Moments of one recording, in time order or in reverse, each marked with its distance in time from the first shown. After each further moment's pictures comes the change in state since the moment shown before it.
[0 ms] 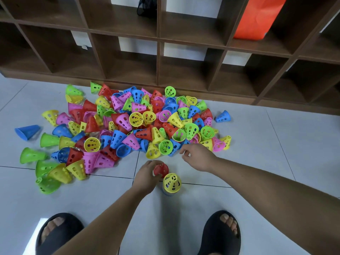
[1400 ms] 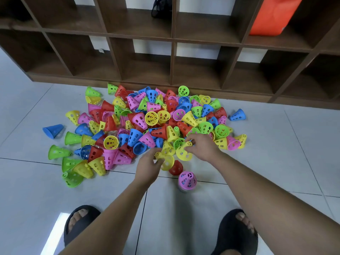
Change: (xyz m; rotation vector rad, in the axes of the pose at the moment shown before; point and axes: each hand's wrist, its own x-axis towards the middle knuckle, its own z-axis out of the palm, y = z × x) left_hand -0.014 0.011 -0.065 -0.070 0.233 -0.023; right_hand 0.029 -0.037 0.006 0.161 0.206 0.041
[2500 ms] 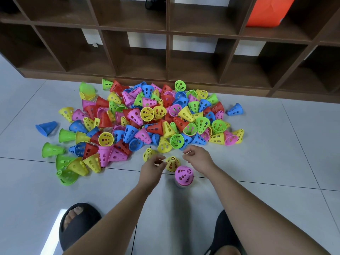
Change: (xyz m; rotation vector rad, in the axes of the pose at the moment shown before) left_hand -0.020 -0.008 0.039 -0.311 -0.075 -0.277; right_hand -0.028 0.039 0.062 0.431 -0.035 0.308
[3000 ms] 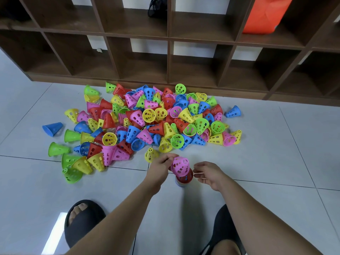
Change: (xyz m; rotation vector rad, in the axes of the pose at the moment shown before) left_hand -0.031 0.040 0.008 -0.268 -0.172 -0.034; right_hand -0.039 0.047 -0.012 0.545 -0.103 0.417
